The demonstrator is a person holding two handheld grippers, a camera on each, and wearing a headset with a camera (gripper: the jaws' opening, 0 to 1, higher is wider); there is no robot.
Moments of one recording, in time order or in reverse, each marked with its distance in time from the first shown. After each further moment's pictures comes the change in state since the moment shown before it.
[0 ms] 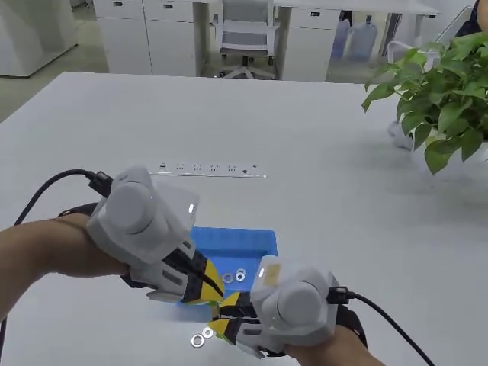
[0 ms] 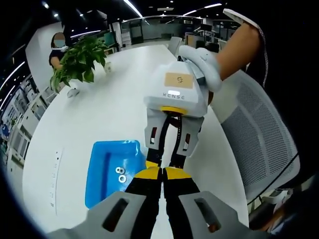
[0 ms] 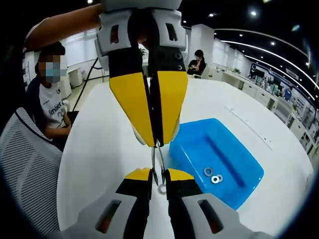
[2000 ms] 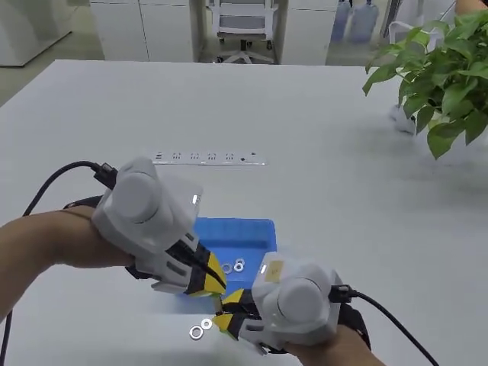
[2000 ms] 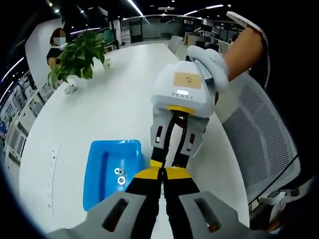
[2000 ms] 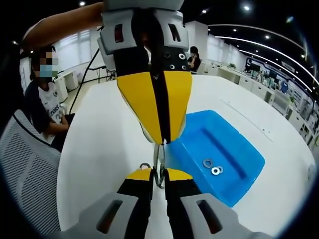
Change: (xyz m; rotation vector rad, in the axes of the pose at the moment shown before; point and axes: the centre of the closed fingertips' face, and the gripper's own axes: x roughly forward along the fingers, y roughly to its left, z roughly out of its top) left arm 0.008 0.007 0.001 -0.021 0.006 -0.027; right arm -0.003 -0.003 -0.009 0.051 0.009 -0.024
